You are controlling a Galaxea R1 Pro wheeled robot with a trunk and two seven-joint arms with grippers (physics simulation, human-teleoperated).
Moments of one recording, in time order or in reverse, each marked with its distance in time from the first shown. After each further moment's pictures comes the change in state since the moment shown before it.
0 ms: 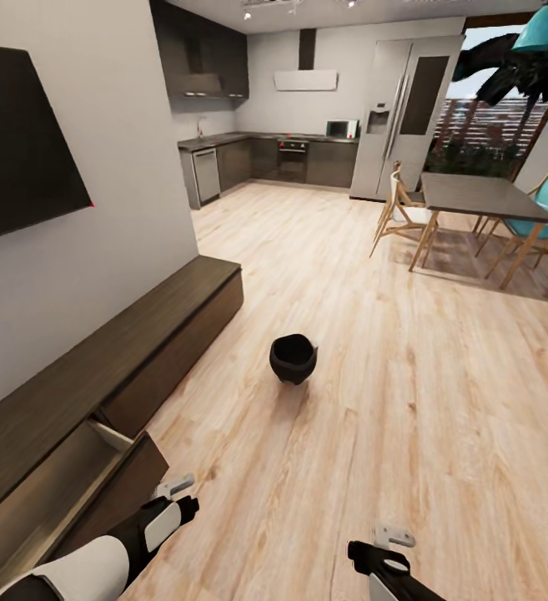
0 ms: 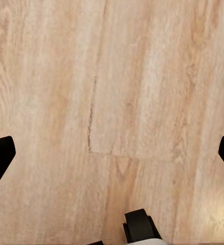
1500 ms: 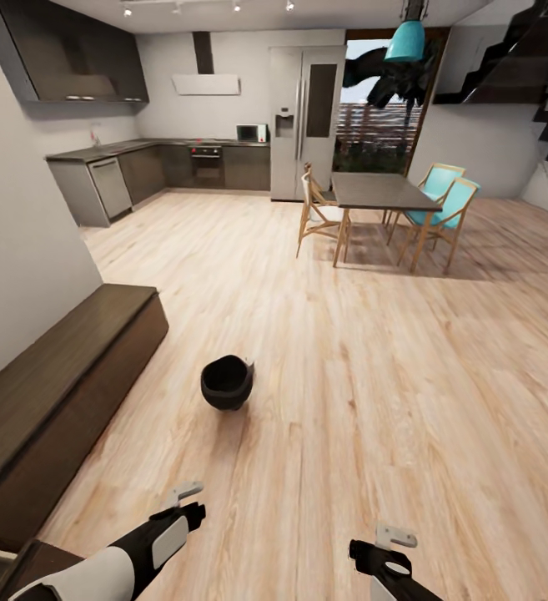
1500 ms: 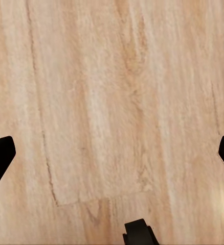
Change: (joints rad) left arm 0.026 -0.024 -0.099 0.000 -0.010 -0.066 -0.004; right arm 0.000 0.000 0.001 0.015 0.003 -0.043 0.001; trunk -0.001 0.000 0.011
